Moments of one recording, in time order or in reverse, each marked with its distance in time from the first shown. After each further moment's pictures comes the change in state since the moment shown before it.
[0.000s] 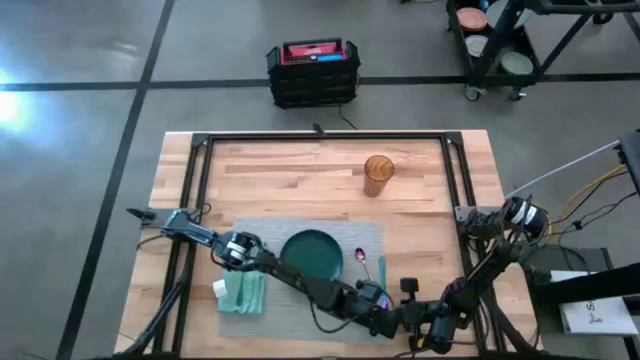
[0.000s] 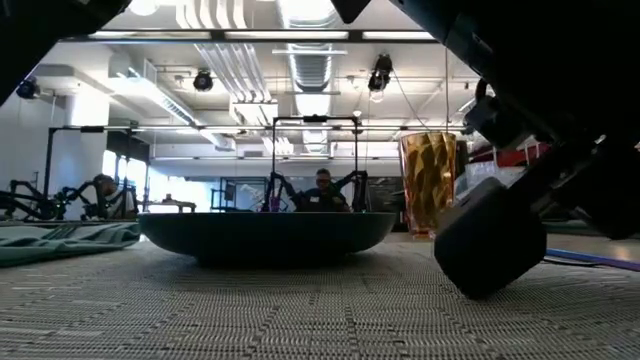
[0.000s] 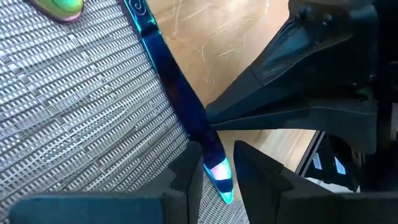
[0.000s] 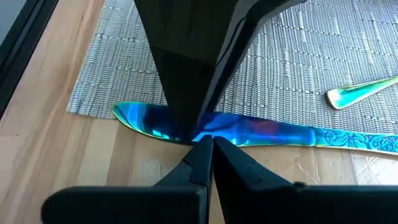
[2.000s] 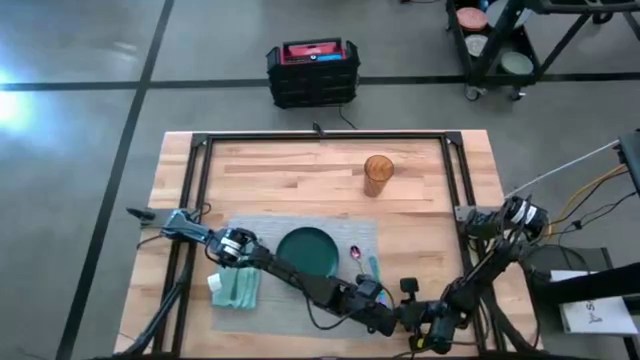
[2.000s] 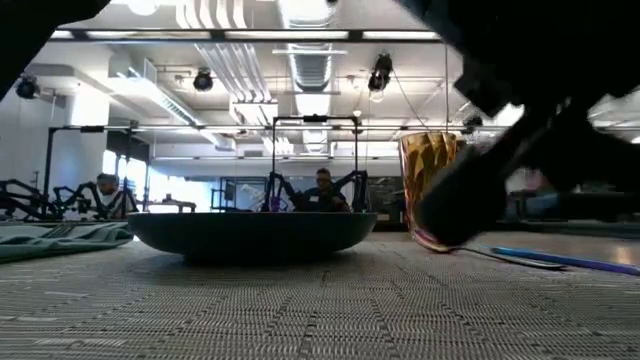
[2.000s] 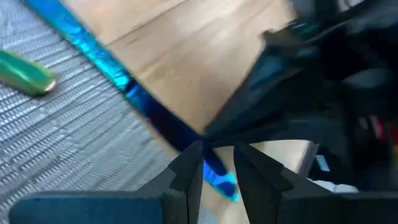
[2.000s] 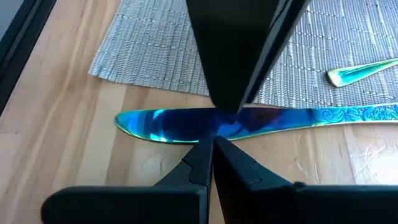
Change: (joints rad) left arm -0.004 -0.094 -0.052 -0.056 -0.053 0.095; right arm 0.002 -0.002 0.008 -0.025 -0.005 0.000
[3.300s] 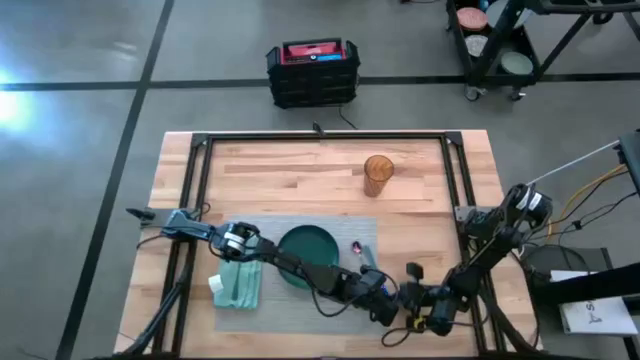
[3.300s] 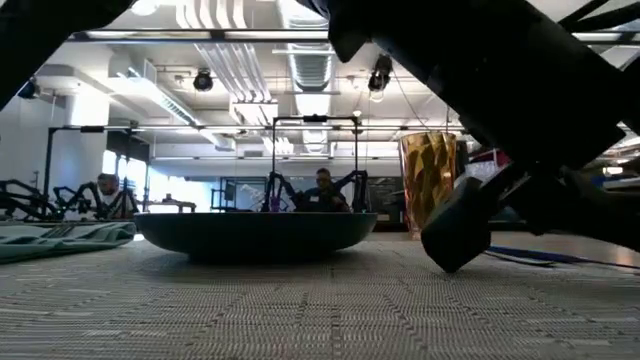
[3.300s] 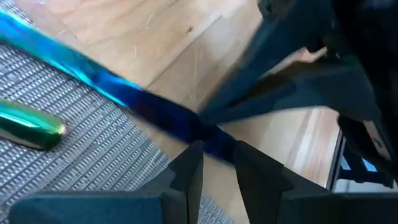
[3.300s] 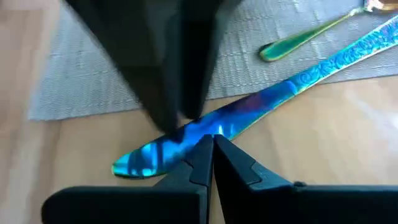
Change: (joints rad) left arm 0.061 0.006 -0.121 0.171 0.043 0.164; right arm -0.033 -0.117 -0.167 0.108 0.001 0.187
